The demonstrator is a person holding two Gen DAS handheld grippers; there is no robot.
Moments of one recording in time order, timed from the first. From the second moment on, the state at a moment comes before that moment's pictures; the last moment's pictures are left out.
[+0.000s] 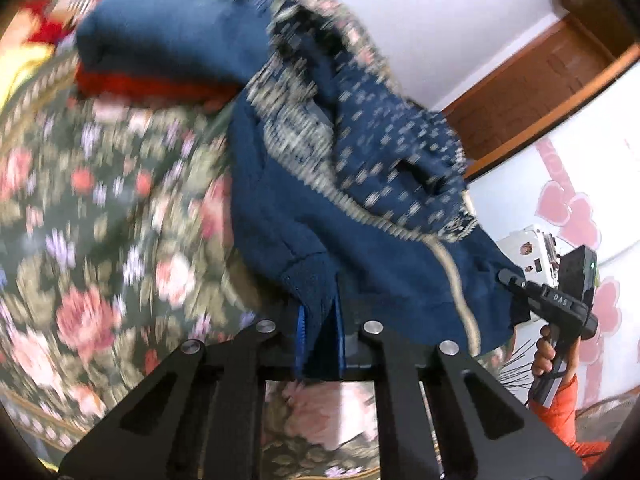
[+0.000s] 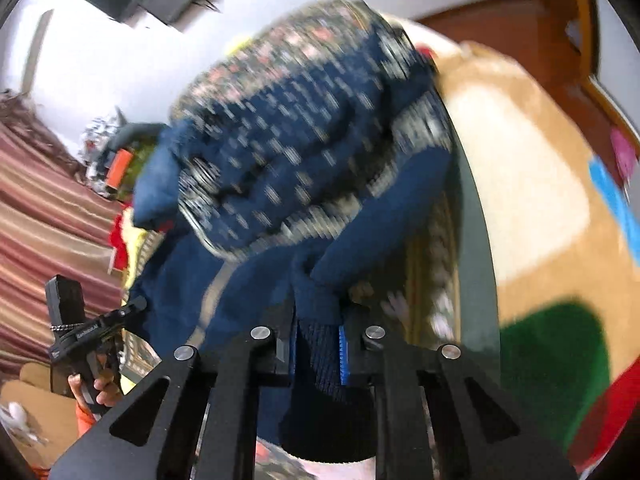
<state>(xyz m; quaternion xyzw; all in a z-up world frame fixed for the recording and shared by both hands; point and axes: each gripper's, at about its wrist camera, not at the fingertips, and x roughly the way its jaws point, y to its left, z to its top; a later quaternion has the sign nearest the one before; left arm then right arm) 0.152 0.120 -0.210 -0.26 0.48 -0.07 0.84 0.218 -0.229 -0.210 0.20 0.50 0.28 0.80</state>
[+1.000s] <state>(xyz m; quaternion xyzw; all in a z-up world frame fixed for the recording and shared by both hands) 0.453 0.159 -0.162 -0.15 0.39 0.06 0.91 0.456 -0.203 -0.200 0.15 0.41 0.16 0.89</state>
